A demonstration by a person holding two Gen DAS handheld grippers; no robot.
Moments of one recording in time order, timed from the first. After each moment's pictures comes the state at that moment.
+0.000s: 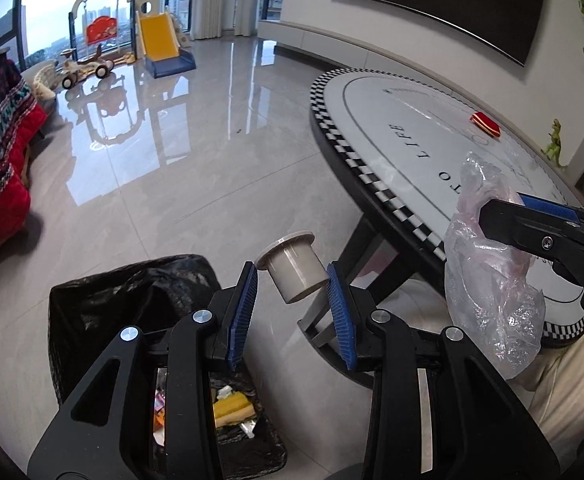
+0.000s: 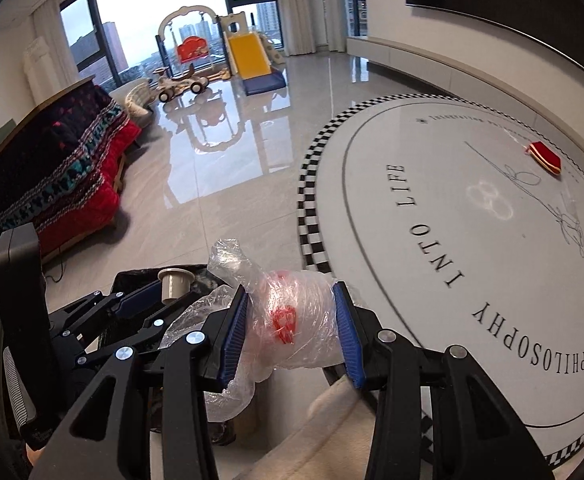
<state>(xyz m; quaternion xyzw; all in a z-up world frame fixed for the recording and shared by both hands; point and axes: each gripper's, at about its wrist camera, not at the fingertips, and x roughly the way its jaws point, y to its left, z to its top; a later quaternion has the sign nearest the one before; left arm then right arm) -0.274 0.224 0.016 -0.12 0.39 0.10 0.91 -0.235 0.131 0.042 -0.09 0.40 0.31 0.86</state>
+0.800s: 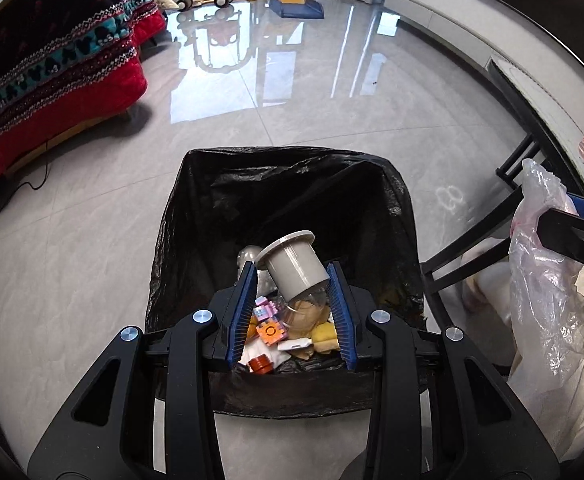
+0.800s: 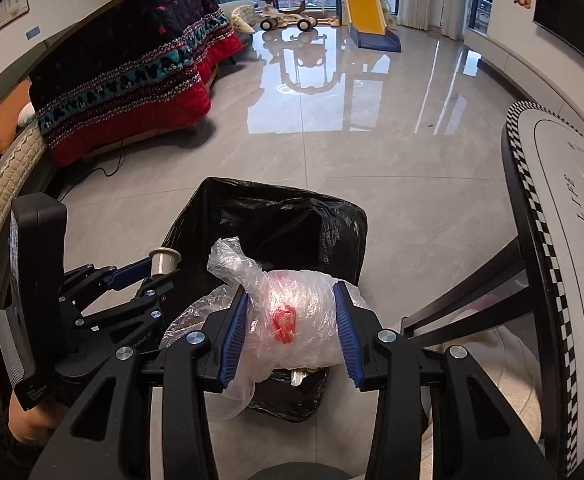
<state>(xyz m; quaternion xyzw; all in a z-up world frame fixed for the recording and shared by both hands) -0.410 0.336 -0.053 -0.19 0.46 0.26 0.83 -0.323 0.265 -0.023 -0.20 0.44 0.42 0.77</state>
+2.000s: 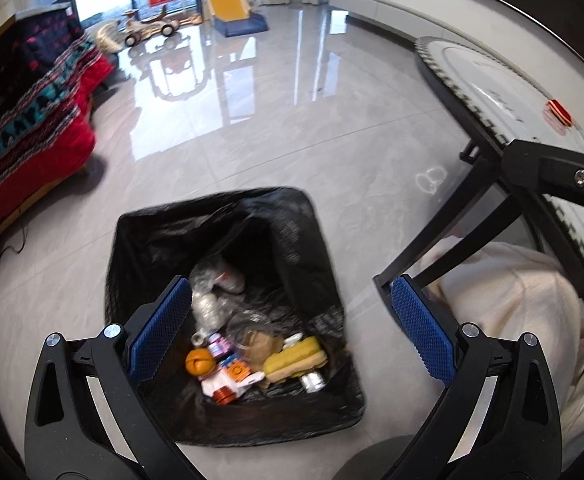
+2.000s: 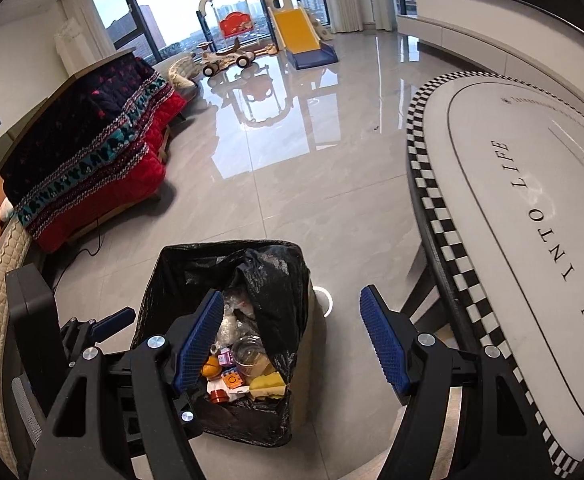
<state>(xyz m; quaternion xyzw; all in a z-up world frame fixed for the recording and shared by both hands) -0.321 0.269 -0.015 -0.12 0.45 0.19 0.86 -0.232 0.180 0.010 -0.07 0.44 0.36 0.82</state>
